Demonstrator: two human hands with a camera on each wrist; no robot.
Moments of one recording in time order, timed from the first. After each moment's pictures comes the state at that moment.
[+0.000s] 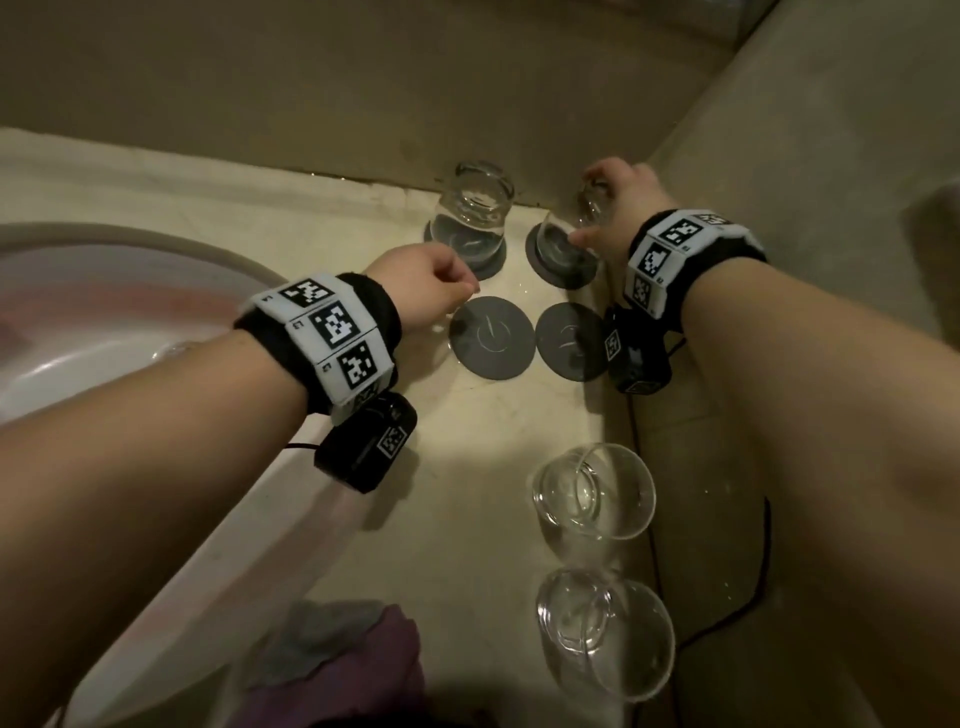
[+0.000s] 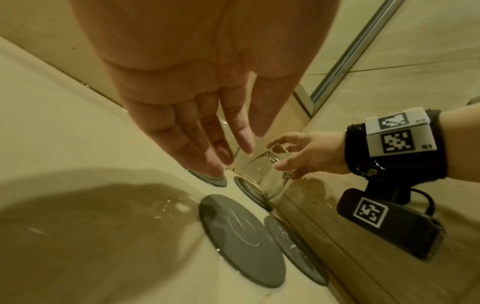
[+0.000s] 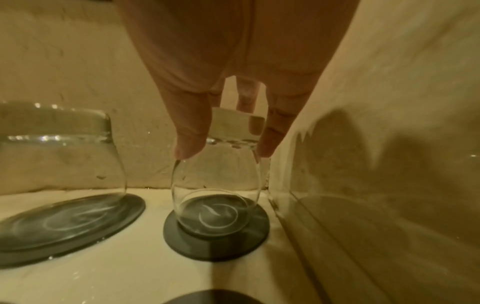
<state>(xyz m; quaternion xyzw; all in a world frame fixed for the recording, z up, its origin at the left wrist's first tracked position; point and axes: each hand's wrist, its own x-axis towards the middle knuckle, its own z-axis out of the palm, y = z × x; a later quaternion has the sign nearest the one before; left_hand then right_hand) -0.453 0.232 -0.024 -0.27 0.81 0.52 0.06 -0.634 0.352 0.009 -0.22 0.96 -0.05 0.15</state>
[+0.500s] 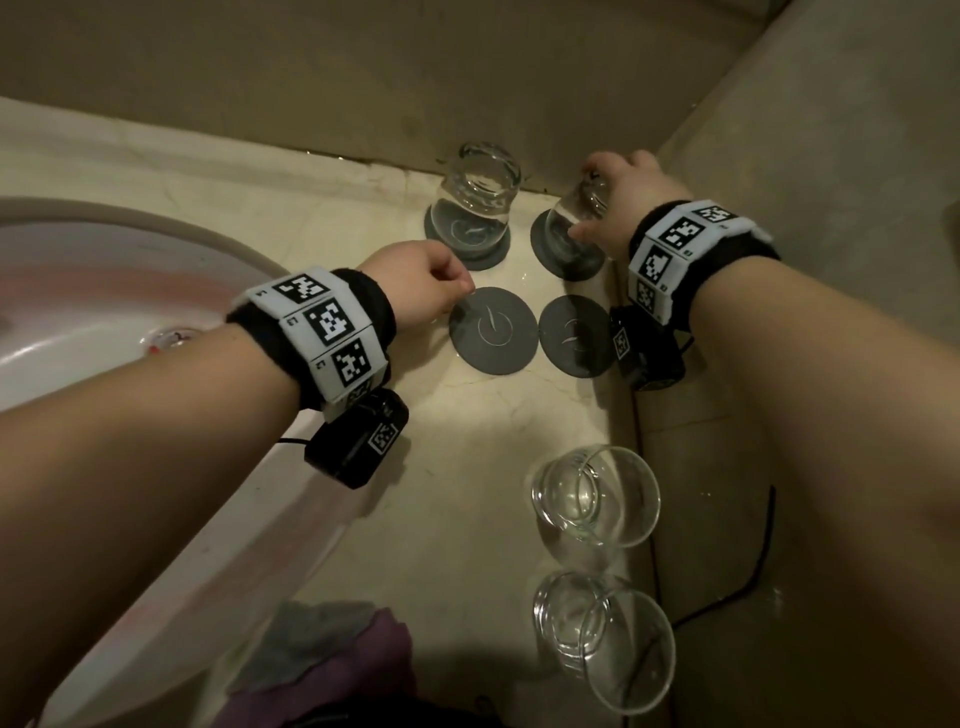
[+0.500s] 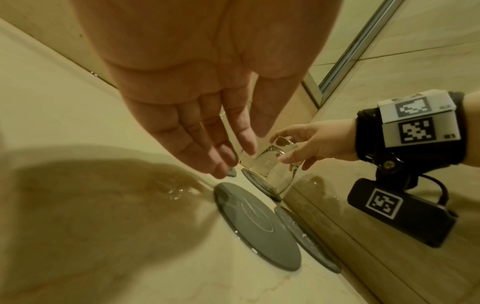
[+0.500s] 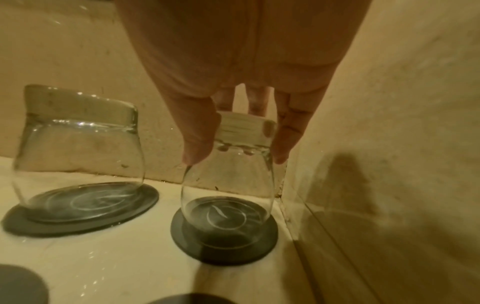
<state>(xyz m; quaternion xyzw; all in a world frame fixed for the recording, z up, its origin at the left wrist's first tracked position) -0.458 0.229 -0.043 -0.27 0.81 0.51 0.07 -0.635 0.347 0.005 -0.26 0.95 0.06 0.13</state>
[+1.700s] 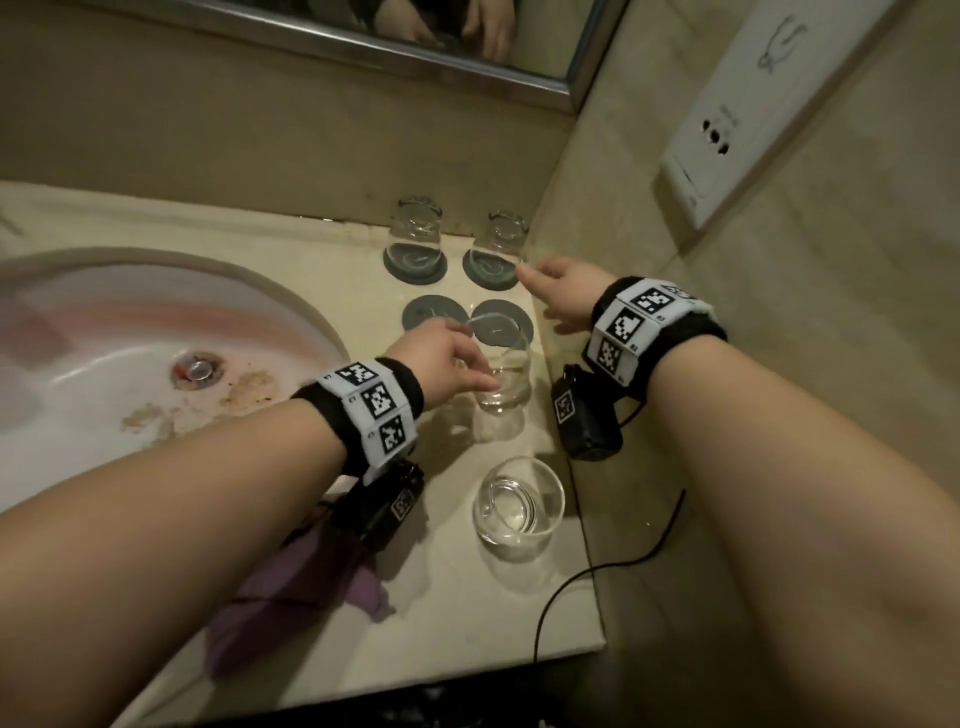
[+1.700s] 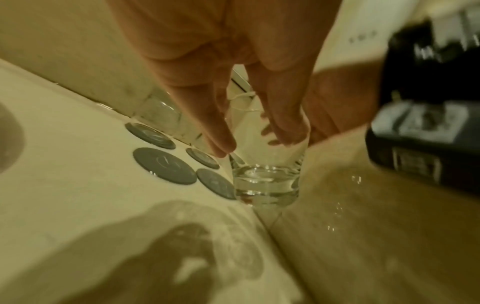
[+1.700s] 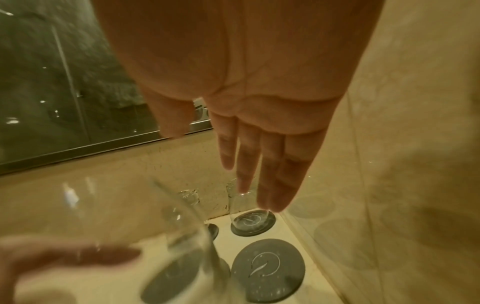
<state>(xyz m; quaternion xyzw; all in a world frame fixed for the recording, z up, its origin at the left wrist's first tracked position) -0.379 0.354 0.005 -0.14 0.90 0.42 0.02 -0.507 0.453 0.073 -0.22 0.93 -0.15 0.26</state>
